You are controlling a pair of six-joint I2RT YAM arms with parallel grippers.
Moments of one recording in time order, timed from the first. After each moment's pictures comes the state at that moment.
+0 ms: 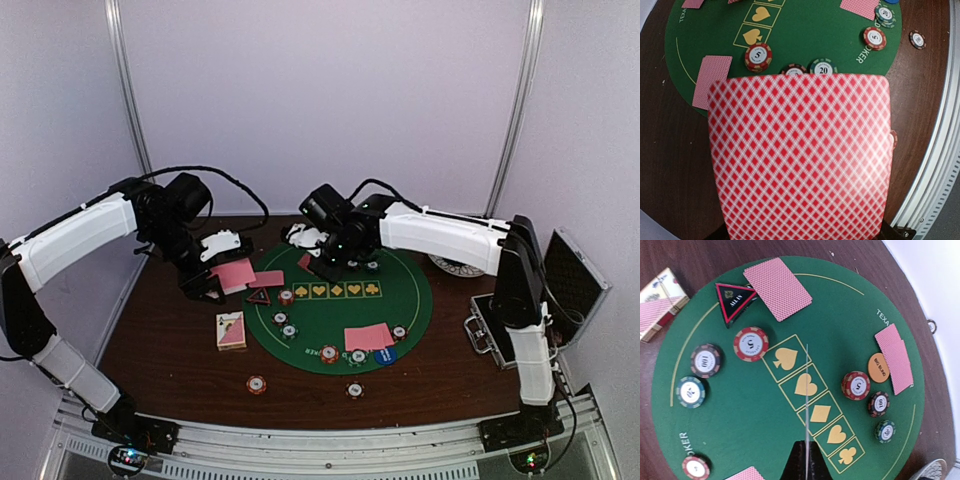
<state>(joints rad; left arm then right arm) -0.52 1.50 1.38 -1.15 0.24 0.66 0.88 2.13 1.98 -0.82 0.15 -0.26</state>
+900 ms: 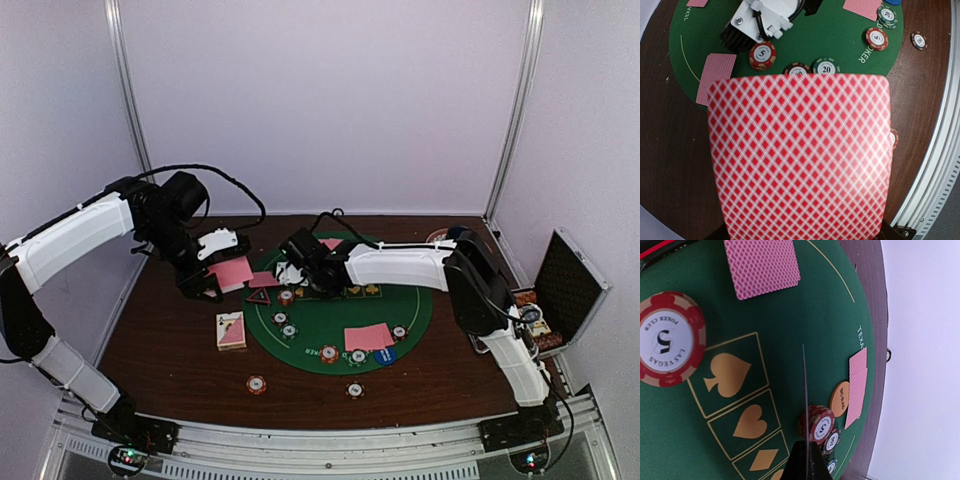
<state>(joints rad) -0.50 1.48 1.38 -1.16 0.24 0.66 0.94 2.37 1.95 -0.48 0.58 -0.73</state>
